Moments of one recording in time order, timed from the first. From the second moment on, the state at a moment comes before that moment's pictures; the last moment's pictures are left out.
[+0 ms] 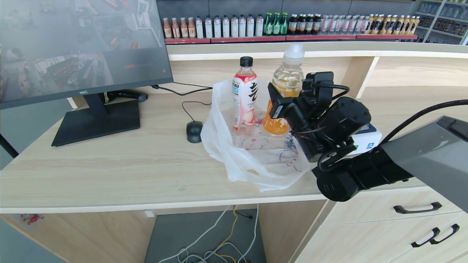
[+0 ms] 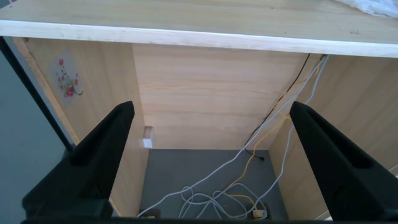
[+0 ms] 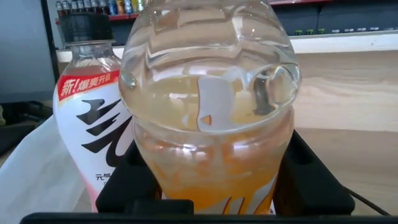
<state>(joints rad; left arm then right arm) 0.00 0.00 0.00 0.00 0.00 0.00 0.53 2.16 -1.20 -1.48 -0.21 -0.11</state>
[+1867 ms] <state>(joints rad) 0.00 0.00 0.00 0.00 0.00 0.00 0.54 2.23 -1.18 -1.50 -0.21 -0.06</state>
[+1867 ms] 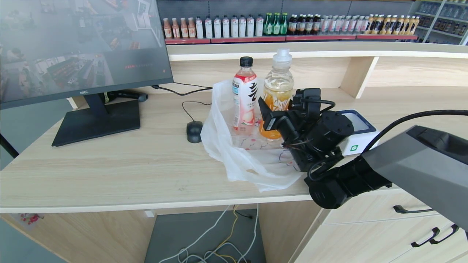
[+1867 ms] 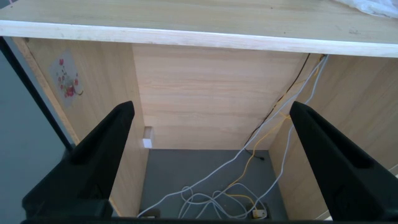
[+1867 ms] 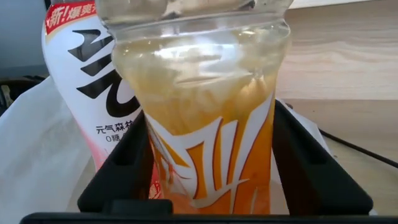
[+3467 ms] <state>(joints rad) 0.00 0.00 0.00 0.00 0.00 0.00 0.53 1.71 -0.64 -1.57 -0.21 -0.06</state>
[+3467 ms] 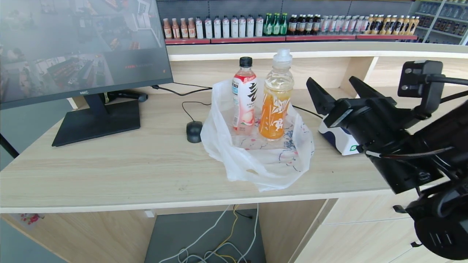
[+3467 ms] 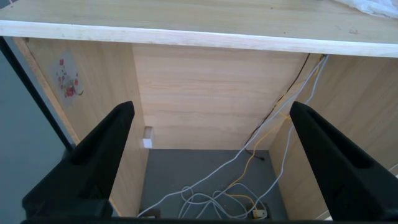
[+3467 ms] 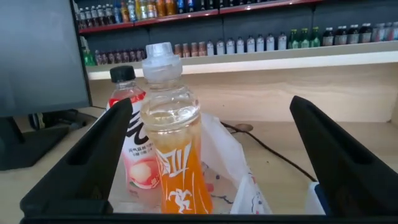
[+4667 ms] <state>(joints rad) 0.00 0.00 0.00 0.00 0.00 0.01 0.60 0.63 0.00 -0.59 -0.17 -0.08</state>
